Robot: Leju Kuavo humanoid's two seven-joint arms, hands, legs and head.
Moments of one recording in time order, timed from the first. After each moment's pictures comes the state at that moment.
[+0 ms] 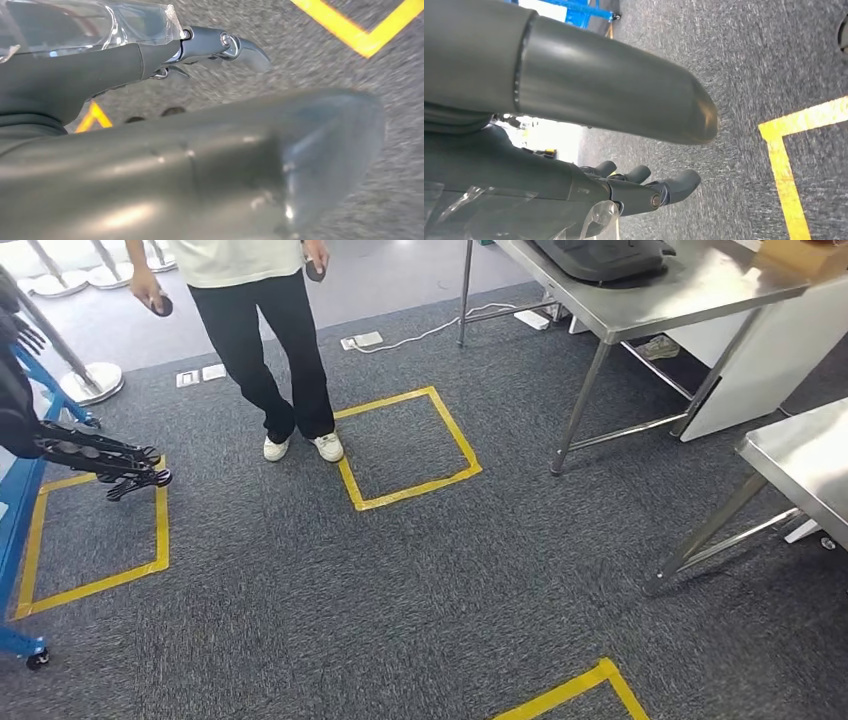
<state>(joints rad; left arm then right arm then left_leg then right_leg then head) -0.22 0.06 1.52 -0.01 -0.46 0.32 -0.17 -0.09 0.05 0.16 -0.21 0.02 -0.23 0.45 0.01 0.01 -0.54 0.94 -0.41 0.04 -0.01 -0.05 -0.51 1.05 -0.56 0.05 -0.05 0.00</state>
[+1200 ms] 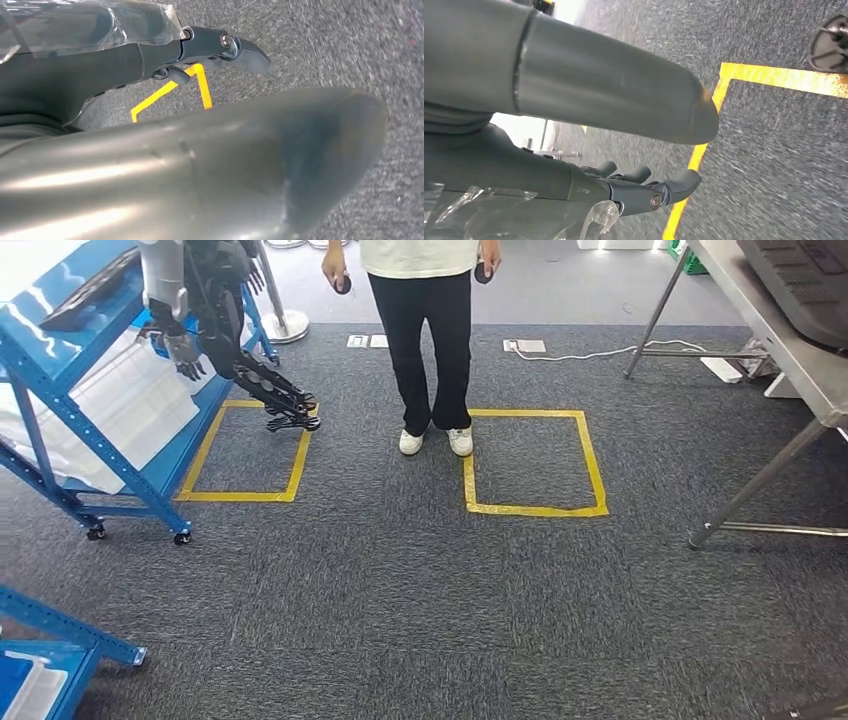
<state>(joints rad) -0.17 -0.06 1.52 -0.06 -0.46 0.34 0.12 -0.08 0.02 0.24 -0.21 0.10 -0.16 0.38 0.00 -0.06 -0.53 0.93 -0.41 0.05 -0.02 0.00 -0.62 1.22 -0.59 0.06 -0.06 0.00</state>
